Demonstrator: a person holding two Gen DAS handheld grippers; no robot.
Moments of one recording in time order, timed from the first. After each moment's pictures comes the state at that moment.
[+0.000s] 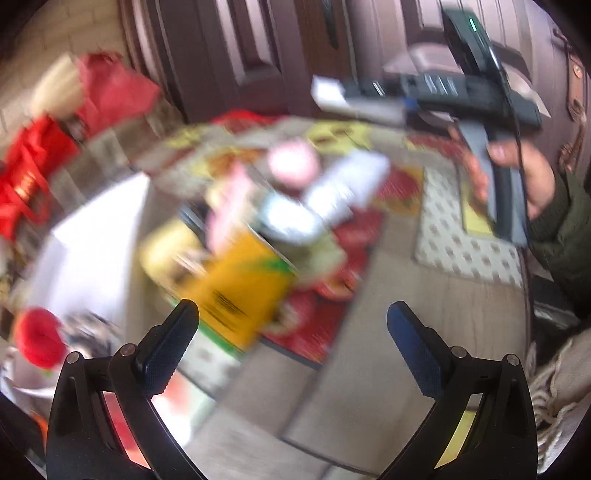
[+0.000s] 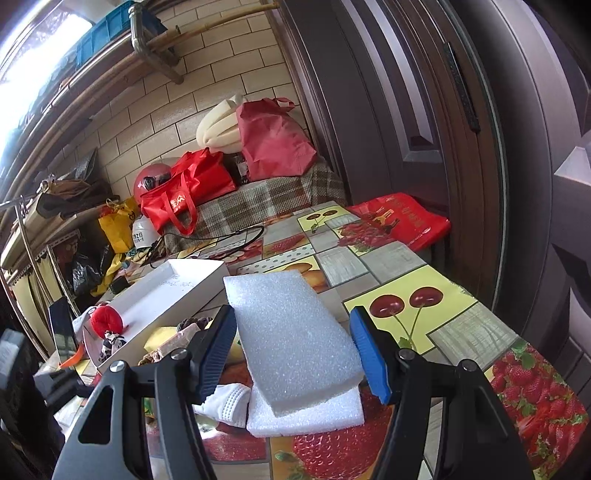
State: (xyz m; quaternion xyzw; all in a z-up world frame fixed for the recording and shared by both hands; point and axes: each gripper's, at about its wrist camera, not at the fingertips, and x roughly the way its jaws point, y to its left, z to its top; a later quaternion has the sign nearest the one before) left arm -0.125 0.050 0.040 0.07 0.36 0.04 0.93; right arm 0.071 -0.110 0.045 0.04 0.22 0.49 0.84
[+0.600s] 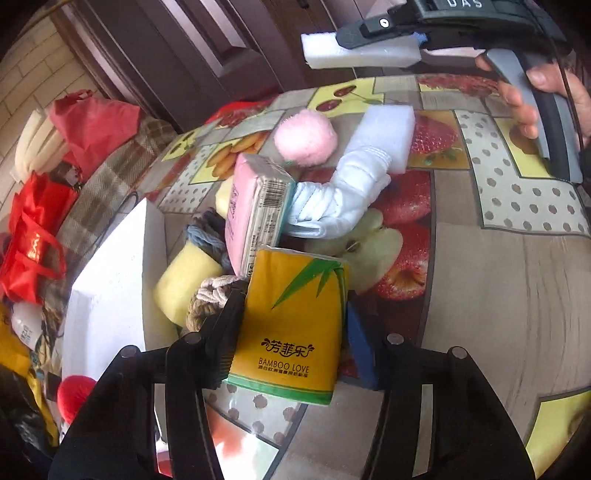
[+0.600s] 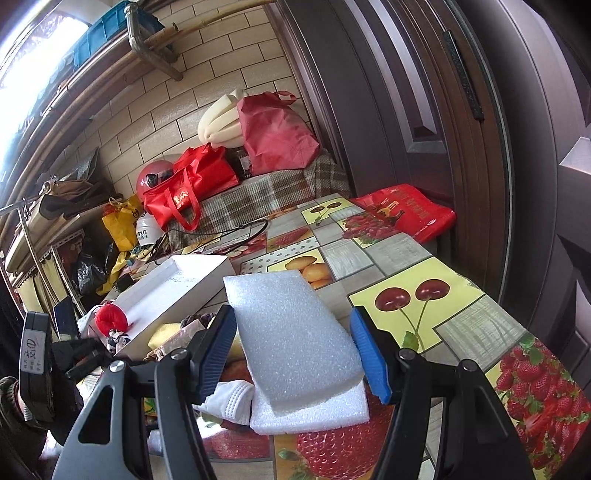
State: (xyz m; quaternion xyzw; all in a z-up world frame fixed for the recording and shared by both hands) left arm -0.085 0.064 0.013 0.20 0.40 0.05 0.89; right arm 0.072 -0.109 0.044 0.03 0.23 0.49 0.84
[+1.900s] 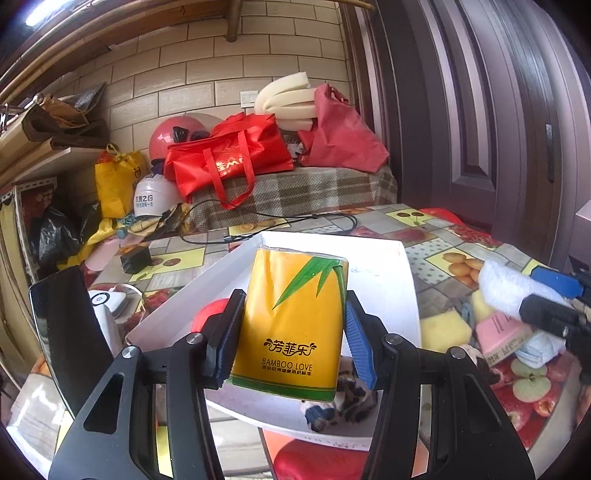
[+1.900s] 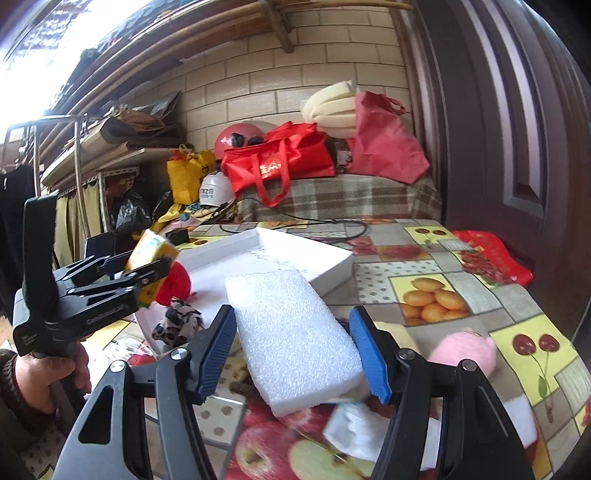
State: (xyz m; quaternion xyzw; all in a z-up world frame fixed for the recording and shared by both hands) left arm -0.184 0.196 0.054 -0.04 0.16 0.38 0.91; right arm -0.043 0.014 0.043 -0.09 0.14 0.59 0.79
